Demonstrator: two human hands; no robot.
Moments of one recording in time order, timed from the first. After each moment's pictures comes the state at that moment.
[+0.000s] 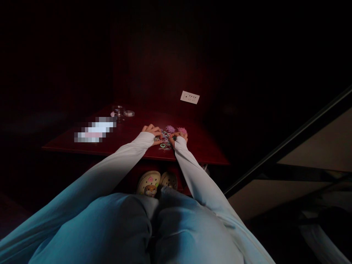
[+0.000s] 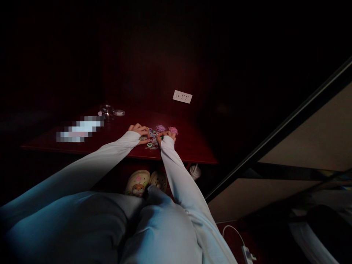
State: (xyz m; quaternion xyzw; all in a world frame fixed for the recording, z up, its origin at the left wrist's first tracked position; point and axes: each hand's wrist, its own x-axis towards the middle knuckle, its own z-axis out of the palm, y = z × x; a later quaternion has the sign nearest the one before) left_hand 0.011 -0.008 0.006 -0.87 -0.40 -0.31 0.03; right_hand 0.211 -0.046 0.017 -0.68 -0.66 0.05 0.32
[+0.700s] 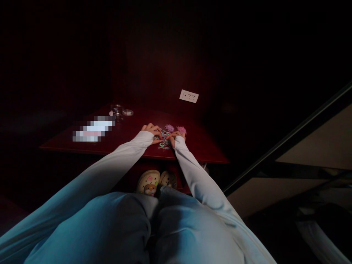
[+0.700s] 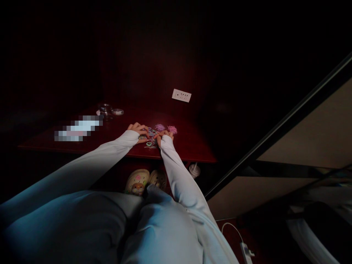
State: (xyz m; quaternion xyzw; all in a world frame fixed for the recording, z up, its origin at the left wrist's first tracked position) left_hand 0.008 -0.002 0.003 -0.87 -0.37 -0.32 0.00; right_hand 0.206 -0.055 0.026 -0.66 -0.68 0.07 0.31
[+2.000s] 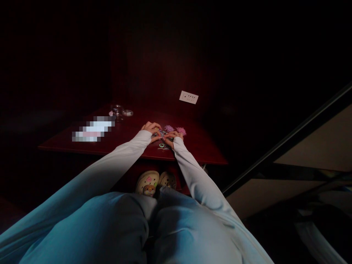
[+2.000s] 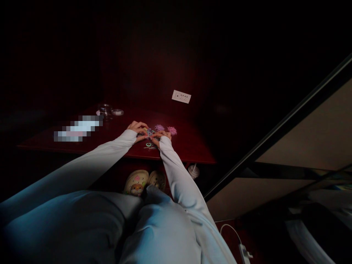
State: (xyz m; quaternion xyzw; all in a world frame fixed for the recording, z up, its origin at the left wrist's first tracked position) left_hand 0.013 -0.001 0.005 -0.84 -0.37 -0.40 -0.01; right_hand 0.216 -0.051 0.017 -0.60 -0.73 0.07 0.33
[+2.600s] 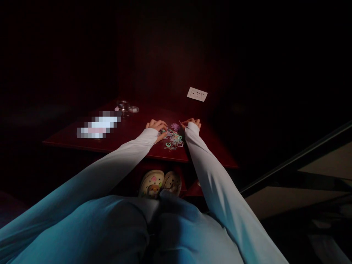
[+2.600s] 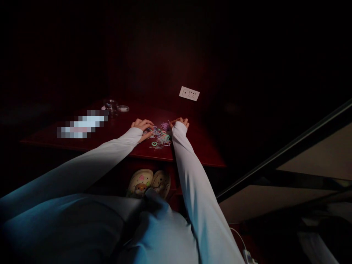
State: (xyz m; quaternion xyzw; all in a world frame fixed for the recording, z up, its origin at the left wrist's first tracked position) left_hand 0.013 -0.024 0.015 -0.82 -0.41 -0.39 -0.04; right_hand 0.255 0.020 0.050 -0.65 -0.67 -0.04 0.35
